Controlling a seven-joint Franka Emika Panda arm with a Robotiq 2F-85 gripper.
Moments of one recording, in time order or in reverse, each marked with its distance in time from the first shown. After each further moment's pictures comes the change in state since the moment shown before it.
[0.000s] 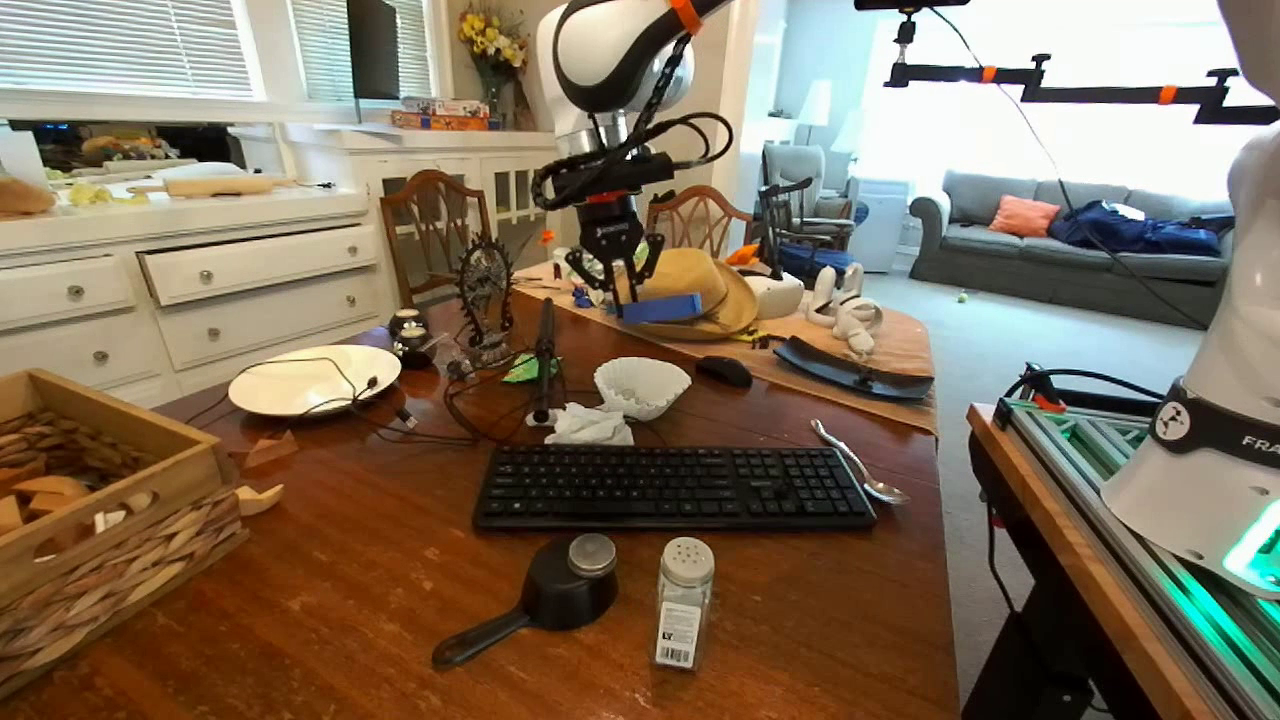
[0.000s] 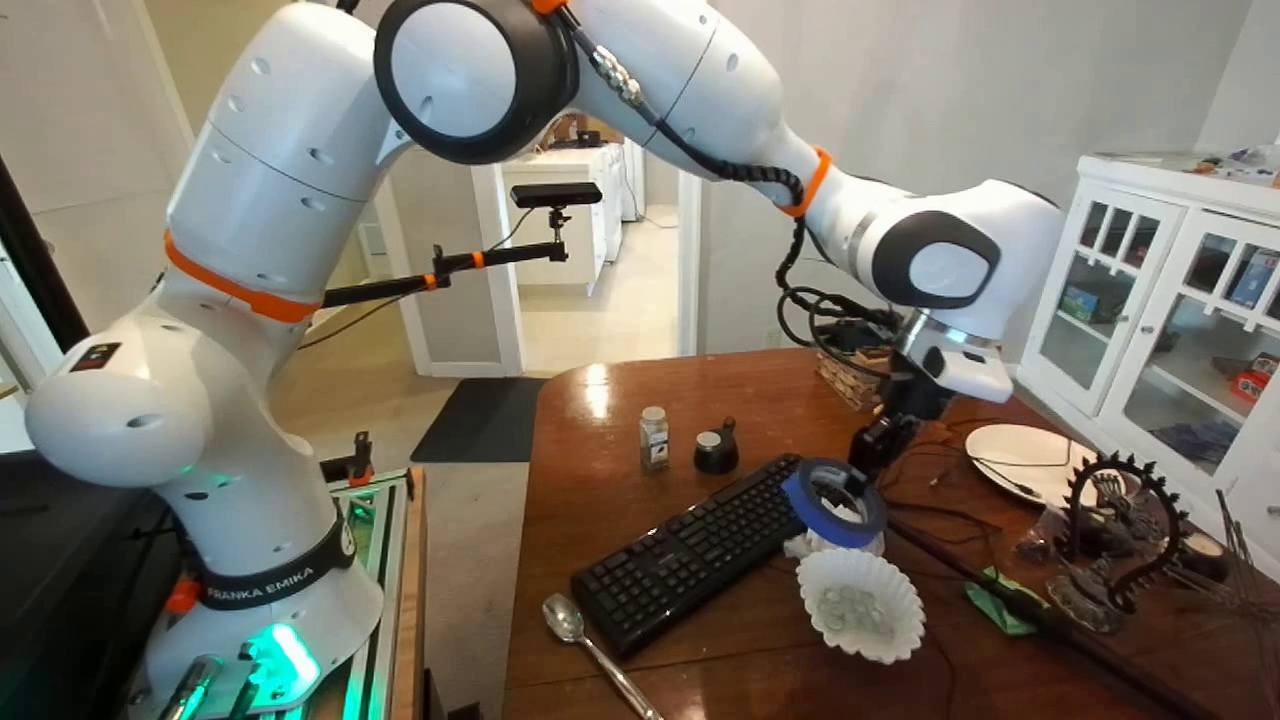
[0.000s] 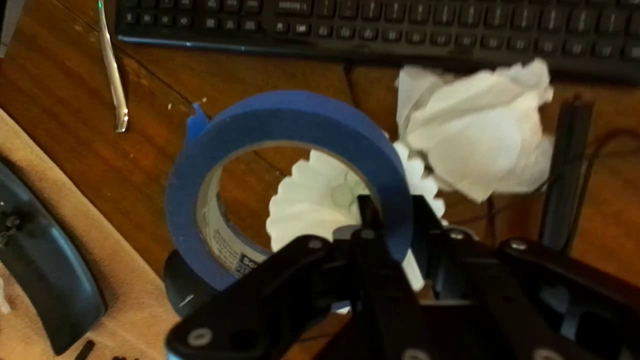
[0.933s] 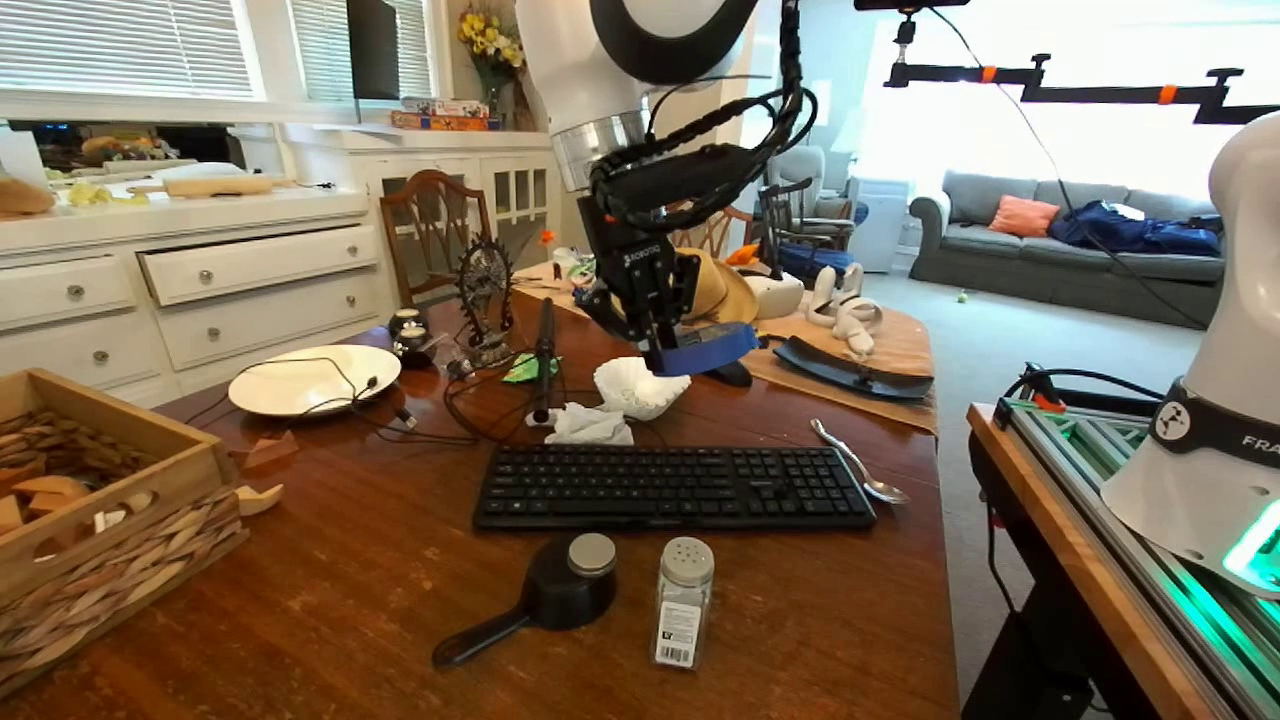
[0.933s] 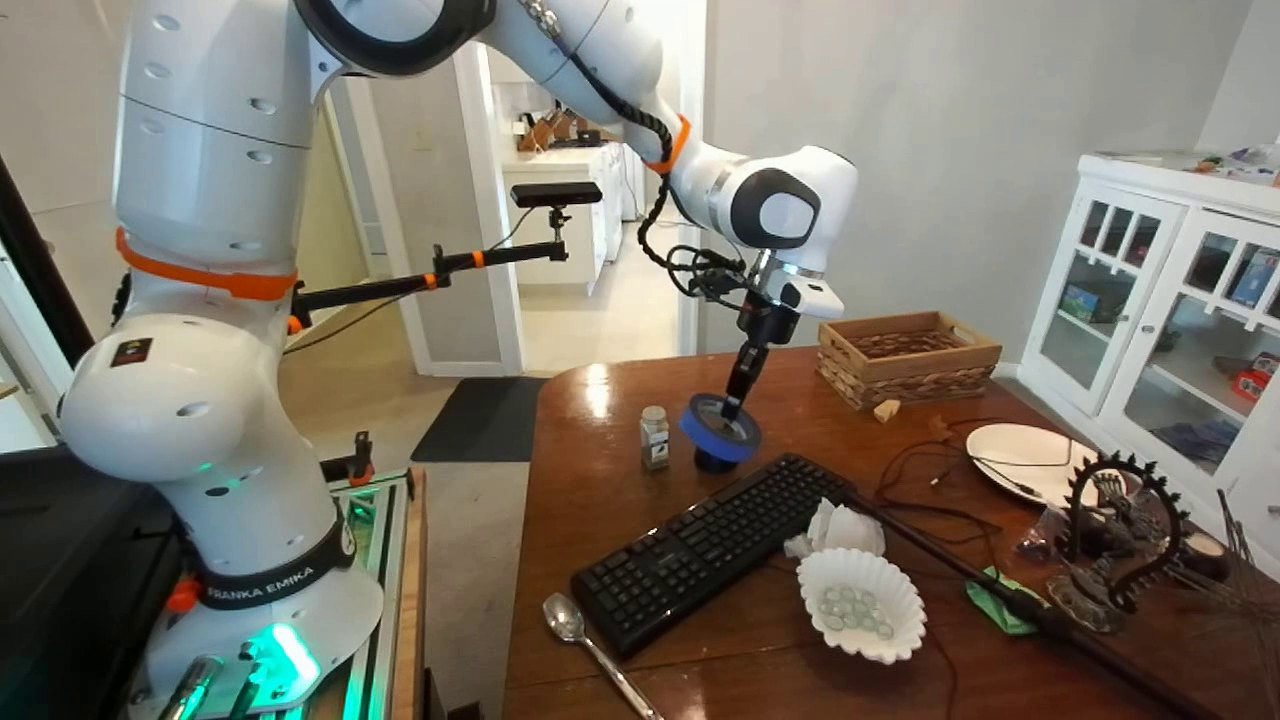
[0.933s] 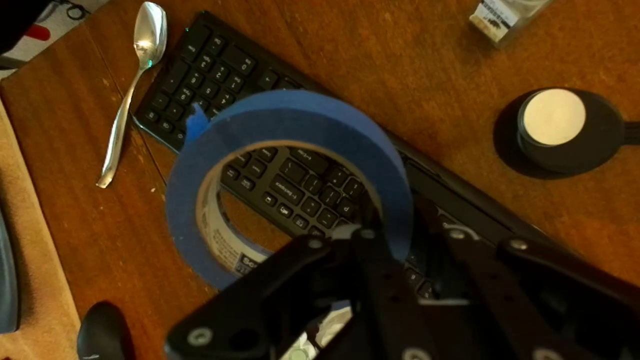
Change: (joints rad) arm 0.190 -0.258 0.114 -0.368 -0.059 0.083 -0.153
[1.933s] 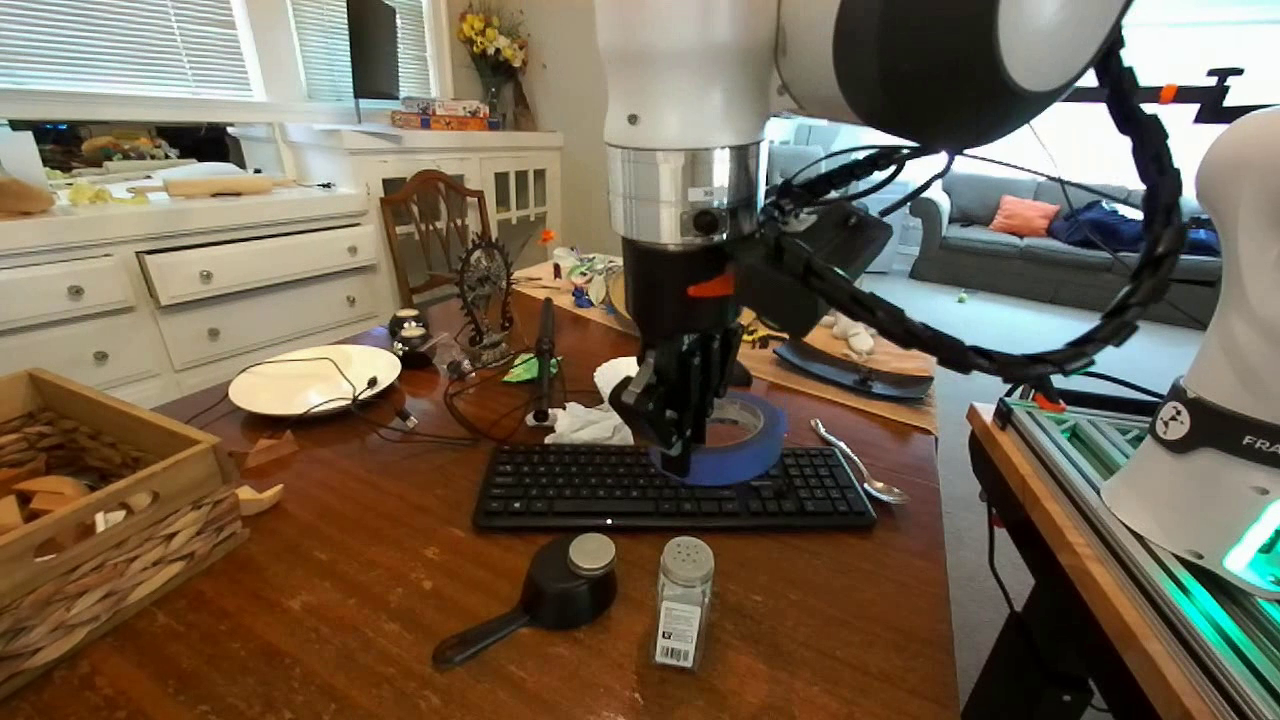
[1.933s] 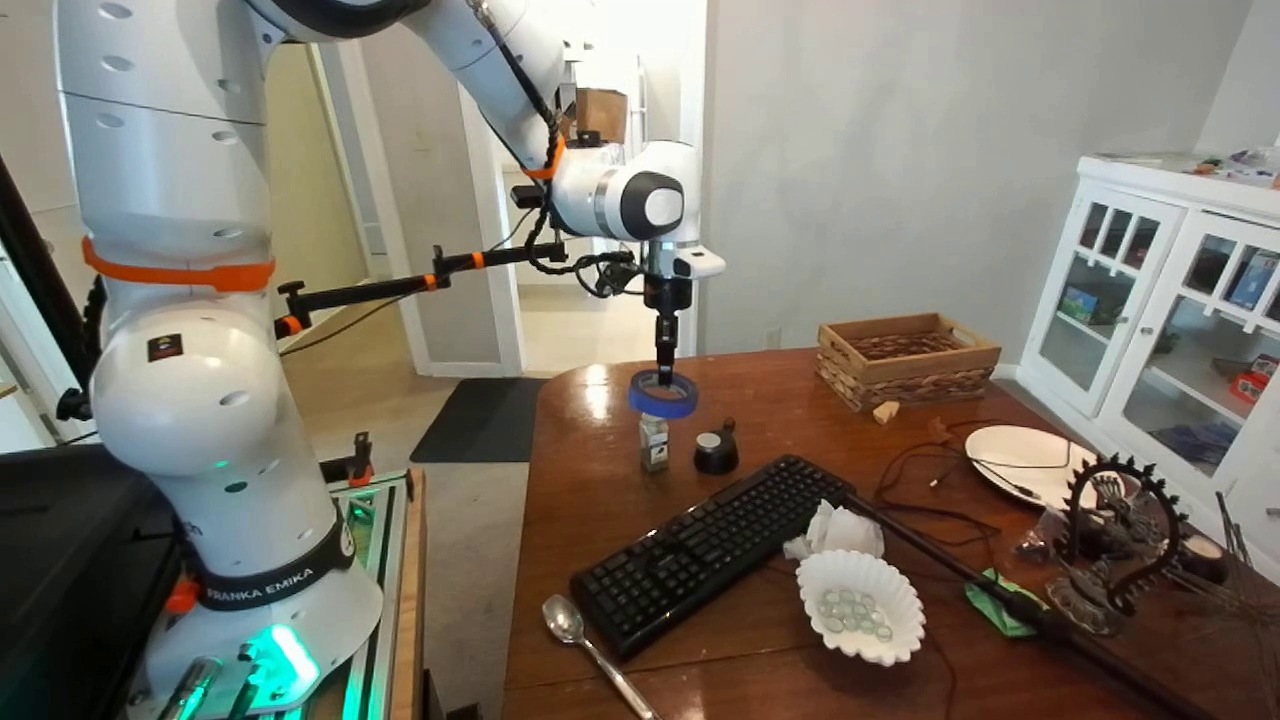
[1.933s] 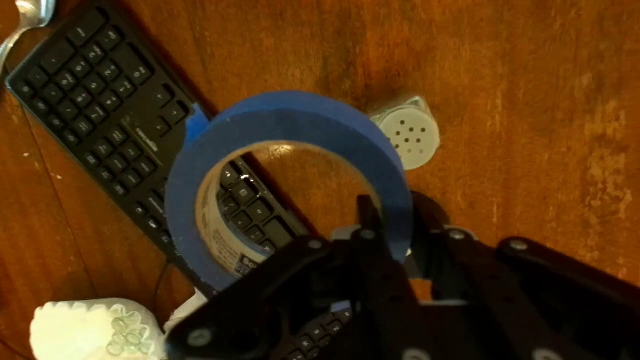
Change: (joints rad) arm 0.177 -0.159 0.144 -0.297 -0.179 0.357 0.106
